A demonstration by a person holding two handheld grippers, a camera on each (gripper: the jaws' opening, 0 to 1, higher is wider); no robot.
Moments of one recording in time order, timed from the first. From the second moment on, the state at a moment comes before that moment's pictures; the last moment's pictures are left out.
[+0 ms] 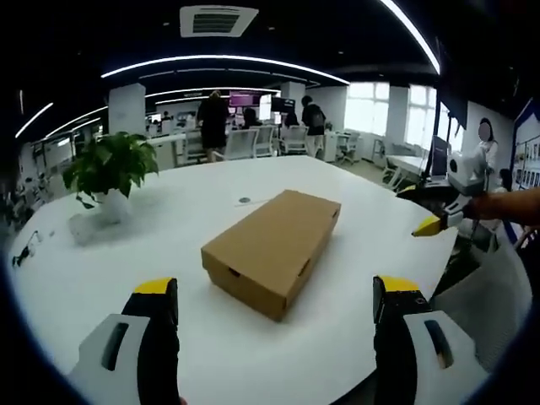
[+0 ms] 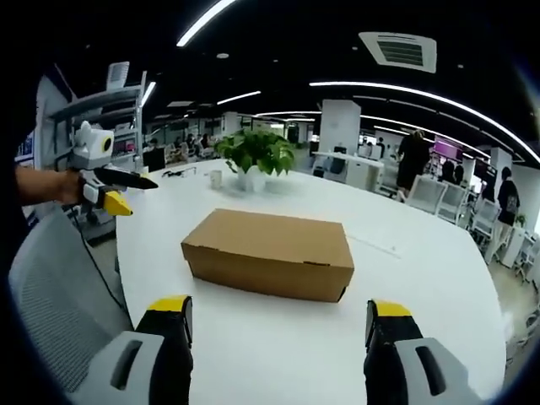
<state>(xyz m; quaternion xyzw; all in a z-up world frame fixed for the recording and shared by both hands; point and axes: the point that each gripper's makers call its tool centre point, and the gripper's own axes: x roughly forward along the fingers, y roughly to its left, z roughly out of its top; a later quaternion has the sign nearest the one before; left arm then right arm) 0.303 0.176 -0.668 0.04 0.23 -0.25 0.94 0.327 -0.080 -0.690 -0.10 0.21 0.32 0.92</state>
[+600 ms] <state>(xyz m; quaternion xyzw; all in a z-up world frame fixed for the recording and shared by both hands) 0.336 0.155 -0.710 0.05 0.26 -0.23 0.94 0.401 -0.067 -0.724 -0.14 0.23 0.39 0.88</state>
